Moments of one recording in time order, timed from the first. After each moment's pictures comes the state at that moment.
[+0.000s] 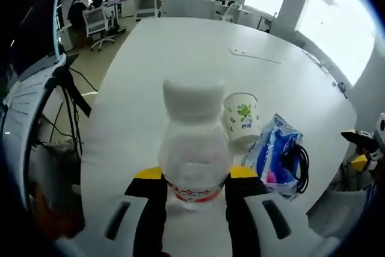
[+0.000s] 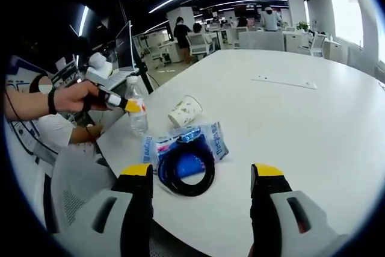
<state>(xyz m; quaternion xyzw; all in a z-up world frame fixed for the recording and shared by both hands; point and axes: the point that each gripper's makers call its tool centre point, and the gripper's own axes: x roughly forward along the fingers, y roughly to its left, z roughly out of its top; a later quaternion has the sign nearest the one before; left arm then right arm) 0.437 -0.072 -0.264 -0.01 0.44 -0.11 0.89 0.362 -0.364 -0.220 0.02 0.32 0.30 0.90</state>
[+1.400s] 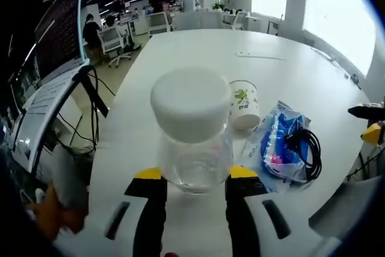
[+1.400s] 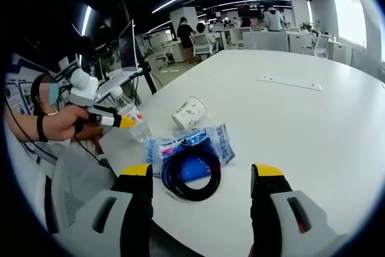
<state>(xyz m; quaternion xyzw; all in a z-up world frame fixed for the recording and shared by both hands) 0.399 -0.075 -0.266 0.03 0.39 -0.05 0.92 0.366 -0.352 -0.220 0.01 0.32 0.32 0.89</state>
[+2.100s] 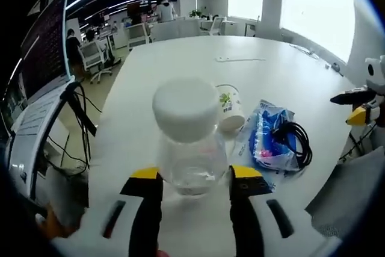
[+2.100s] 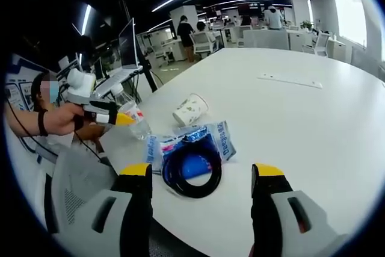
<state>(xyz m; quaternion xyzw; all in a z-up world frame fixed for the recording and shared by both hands) 0.399 -0.081 -0.257 0.06 0.36 -0.15 0.92 0.363 -0.350 -0.226 0.01 0.32 0.32 0.89</state>
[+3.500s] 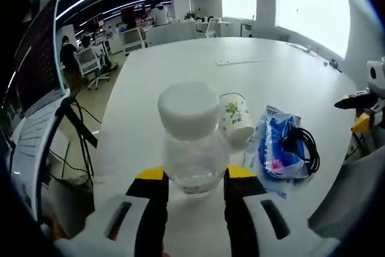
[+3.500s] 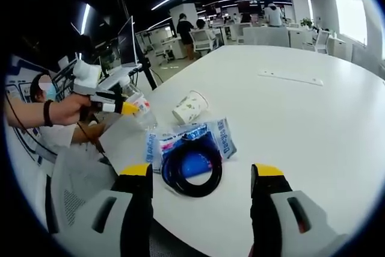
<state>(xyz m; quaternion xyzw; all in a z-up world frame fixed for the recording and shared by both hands) 0.436 -0.075 -0.253 0.07 0.35 -0.13 0.92 0.362 -0.351 -0.231 0.02 0.33 0.32 0.89</state>
